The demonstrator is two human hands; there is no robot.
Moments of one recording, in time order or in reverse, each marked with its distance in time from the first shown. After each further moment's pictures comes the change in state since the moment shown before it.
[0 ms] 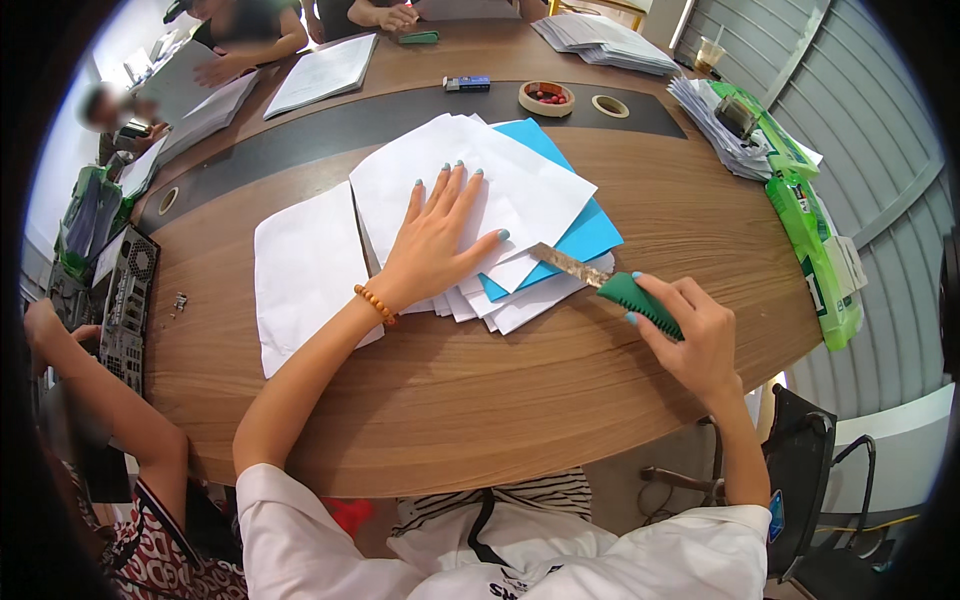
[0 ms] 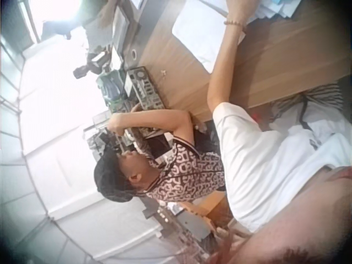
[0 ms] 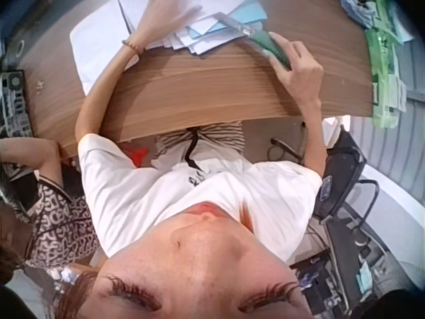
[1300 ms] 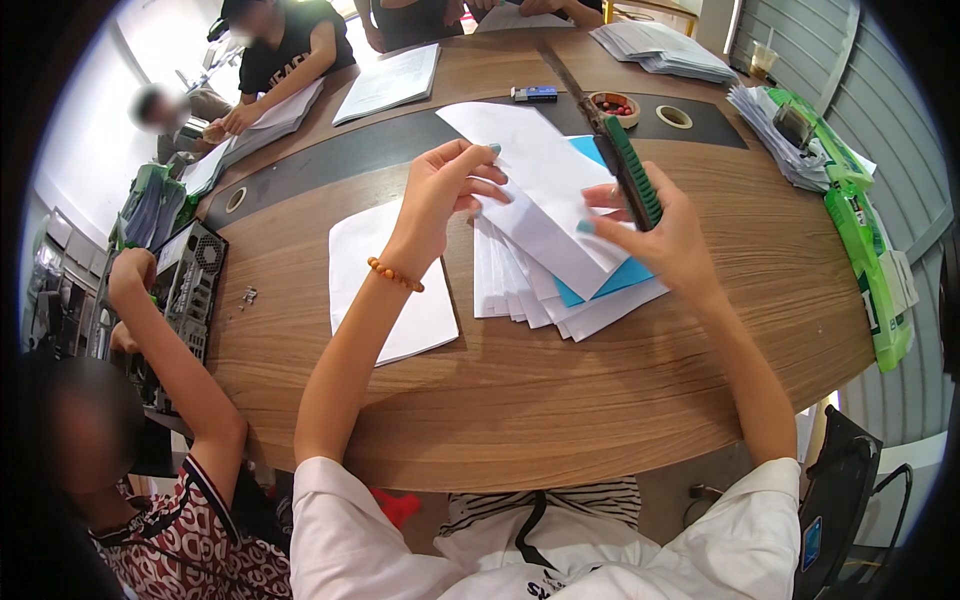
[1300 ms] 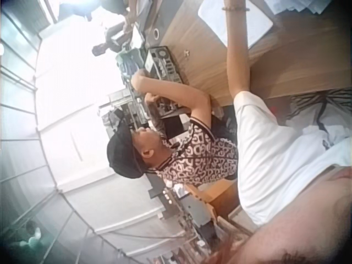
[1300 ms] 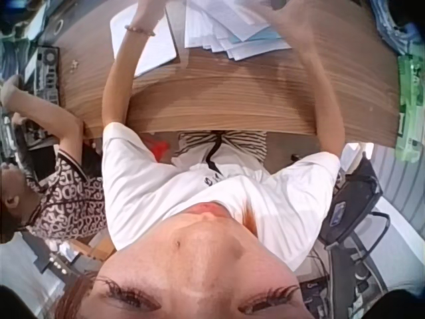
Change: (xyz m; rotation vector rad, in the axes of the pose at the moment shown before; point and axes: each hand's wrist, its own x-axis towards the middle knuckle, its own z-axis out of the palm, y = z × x) left_hand 0.016 -0.011 -0.086 -1.236 0.188 -0.506; right_hand 0.111 -0.035 0.060 0.832 -0.024 0.222
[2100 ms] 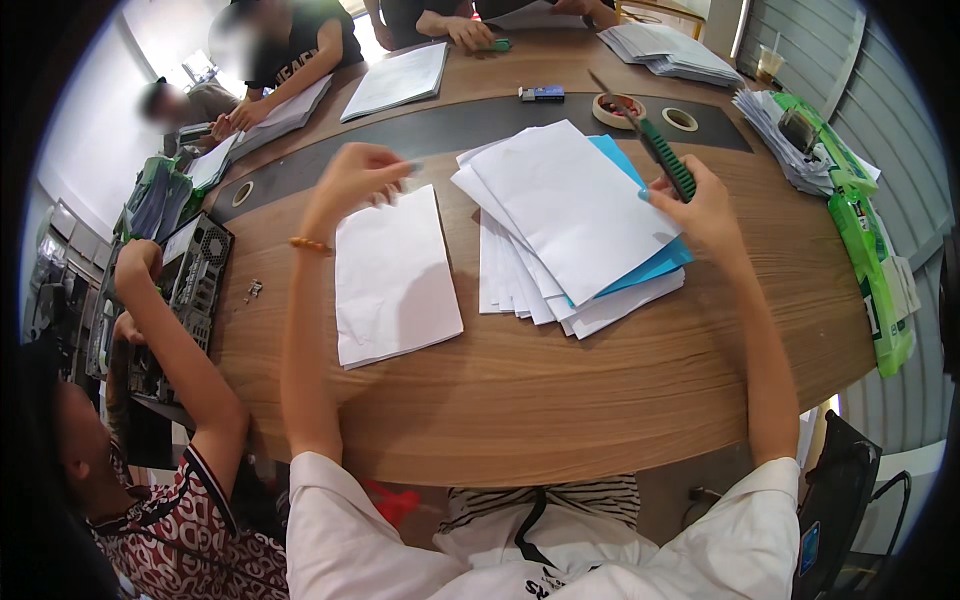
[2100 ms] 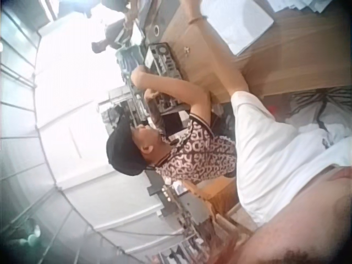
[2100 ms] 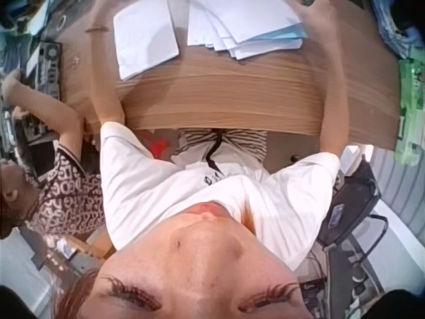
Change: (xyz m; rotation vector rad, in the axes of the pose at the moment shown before) left_hand 0.021 0.018 -0.111 0.817 -0.064 -0.034; right_hand 0.024 0.047 -0.044 -0.243 0.136 0.088
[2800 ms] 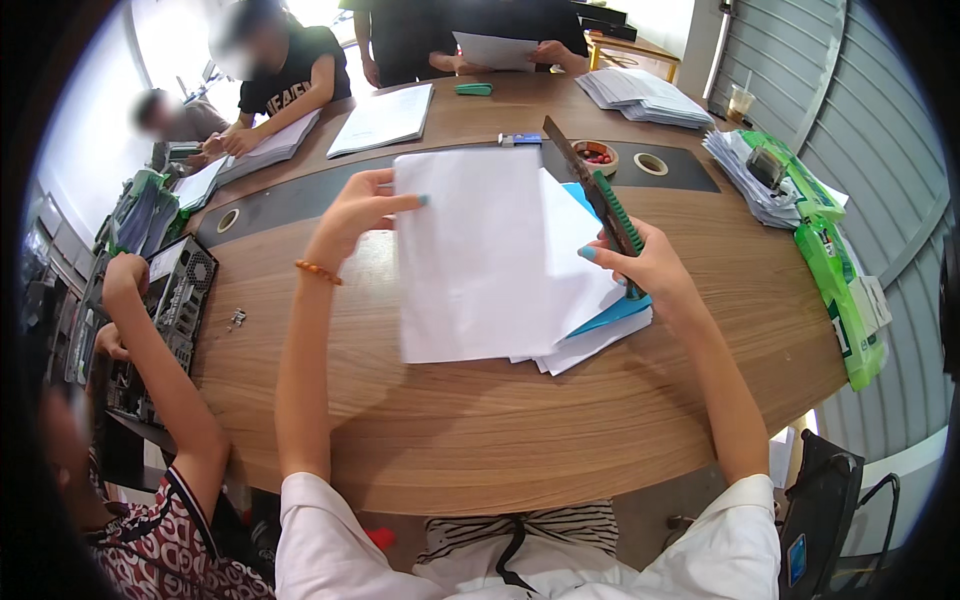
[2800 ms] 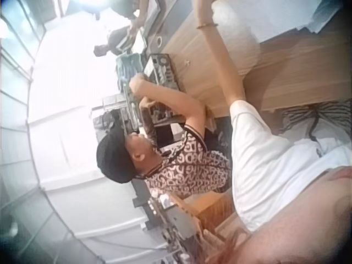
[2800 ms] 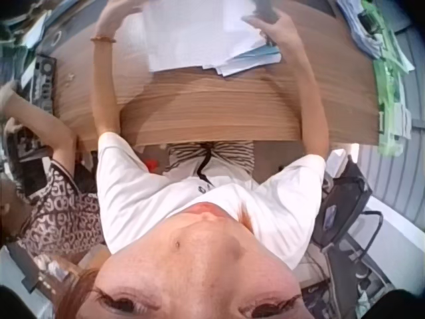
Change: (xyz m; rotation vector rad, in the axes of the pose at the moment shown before) left_hand 0.001 0.026 0.020 -0.367 0.062 0.014; right_hand -0.022 -0.045 0.010 0.399 -0.287 0.269
